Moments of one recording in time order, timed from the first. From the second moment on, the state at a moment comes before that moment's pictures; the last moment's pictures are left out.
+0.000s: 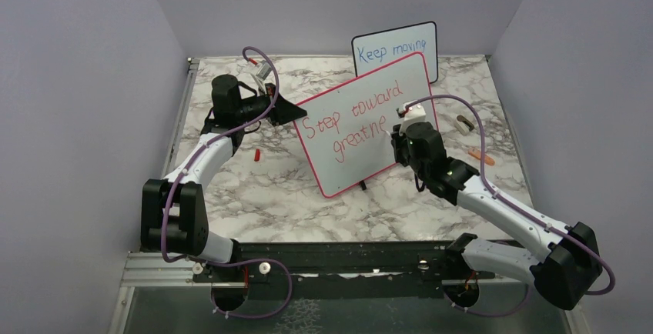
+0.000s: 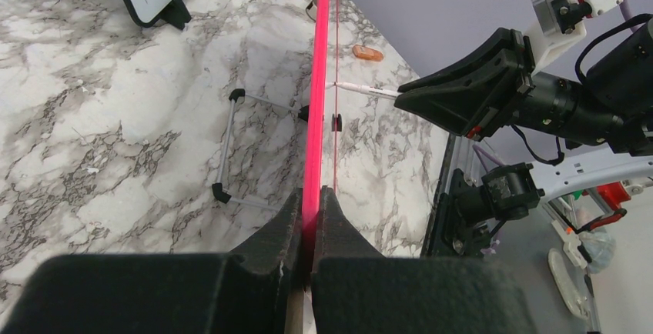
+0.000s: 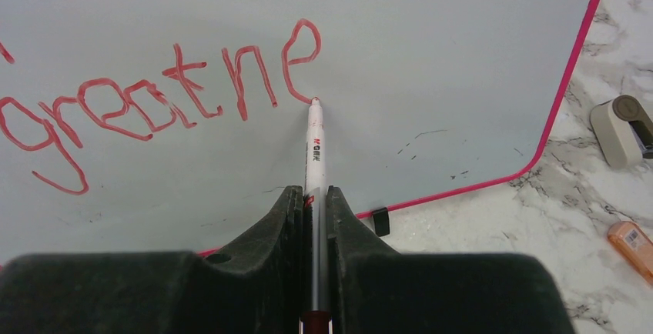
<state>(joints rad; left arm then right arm) -0.12 1.45 0.95 0.31 1.03 -0.46 0.65 1.07 0.75 -0.15 0.38 0.12</state>
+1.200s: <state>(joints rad) -0.12 1.45 0.95 0.31 1.03 -0.45 0.57 1.06 0.74 -0.02 0.37 0.12</state>
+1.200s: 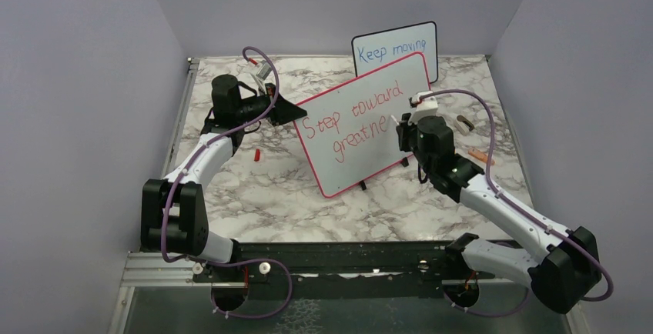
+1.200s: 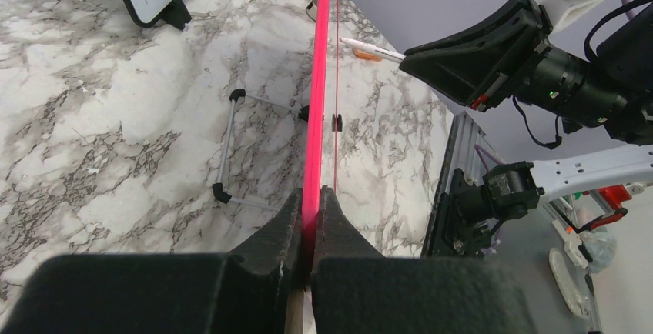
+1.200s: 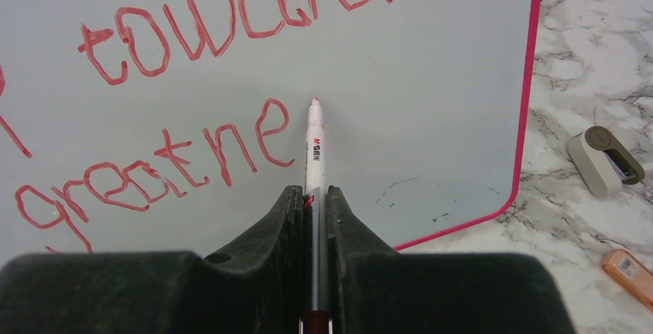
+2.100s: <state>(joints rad) -0.12 1.45 0.95 0.30 1.03 -0.45 0.56 1.09 0.74 0.00 0.32 0.12</state>
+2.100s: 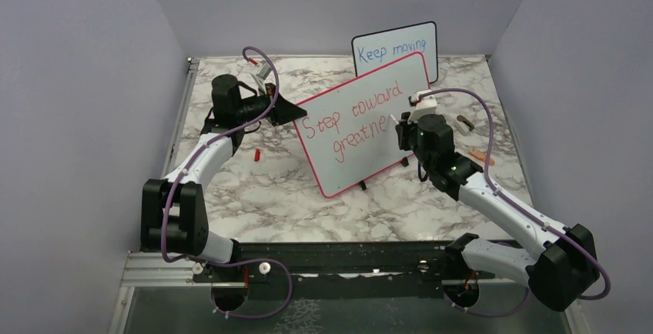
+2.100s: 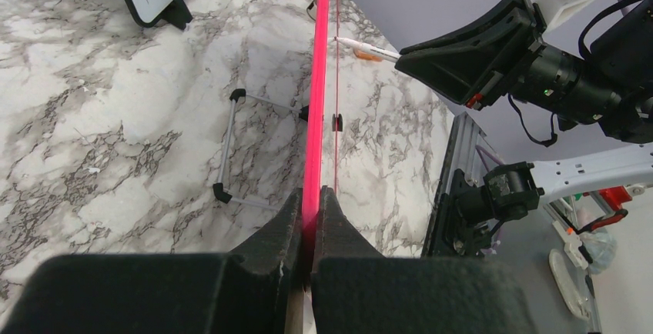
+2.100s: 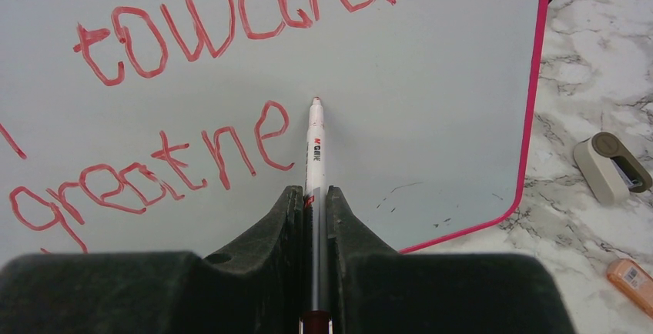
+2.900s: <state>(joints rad) -0.12 1.45 0.95 0.30 1.03 -0.45 0.56 1.07 0.75 -0.06 0.26 0.13</state>
